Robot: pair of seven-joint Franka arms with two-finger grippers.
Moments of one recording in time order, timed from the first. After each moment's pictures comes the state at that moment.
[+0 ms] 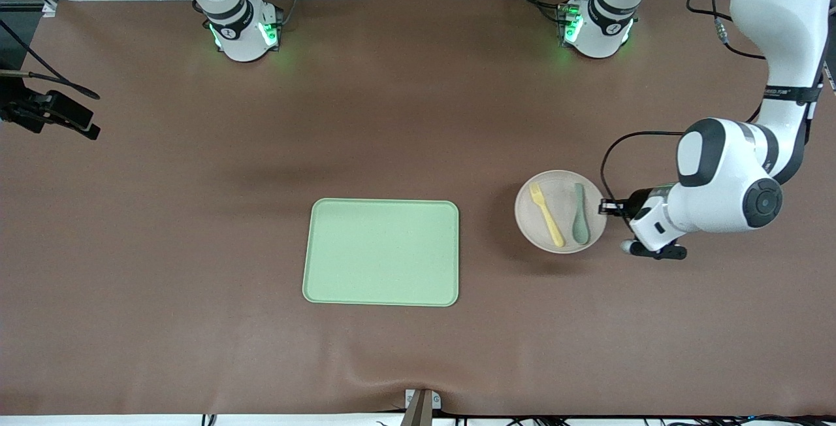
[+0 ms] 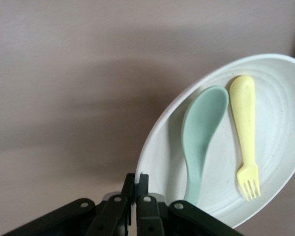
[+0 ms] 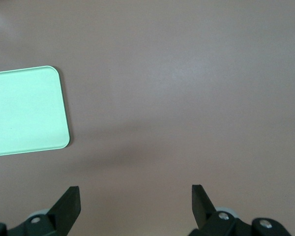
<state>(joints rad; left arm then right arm) 0.17 0.50 -0.38 -1.67 -0.12 1.93 -0.09 0.02 -0.01 -0.05 -1.55 0.01 1.55 0.11</state>
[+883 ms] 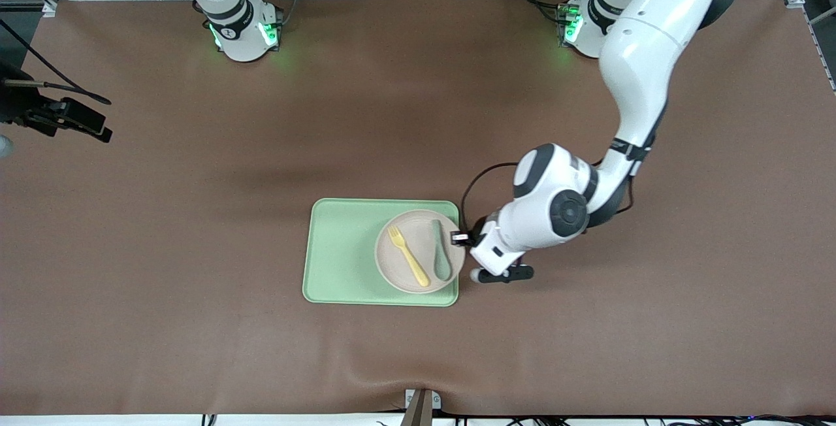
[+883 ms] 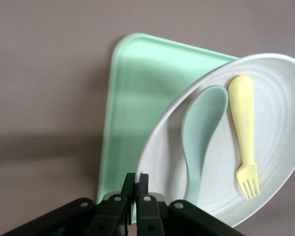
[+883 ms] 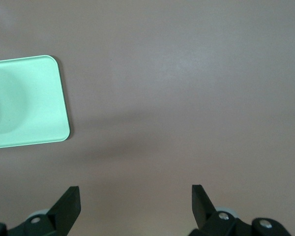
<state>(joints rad) -0.27 0.86 -0.38 -1.29 -0.14 2.25 -0.52 0.02 0.02 -0.05 -1.55 0.02 1.53 0.11</state>
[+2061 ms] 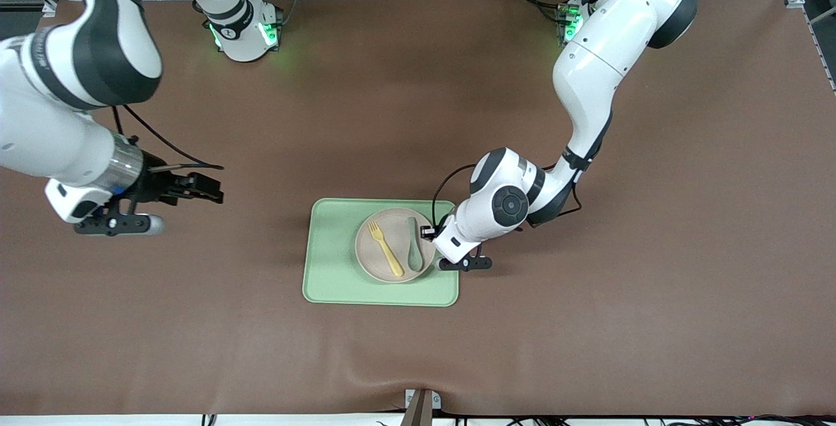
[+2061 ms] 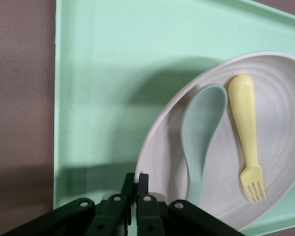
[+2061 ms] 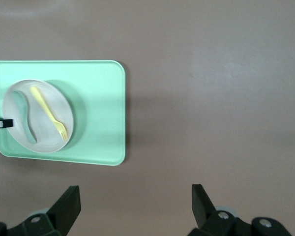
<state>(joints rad) -0.39 0.98 -0.31 -1.28 -0.14 2.38 -0.53 0.21 0.27 -0.04 -1.55 0.17 1.82 0.12</state>
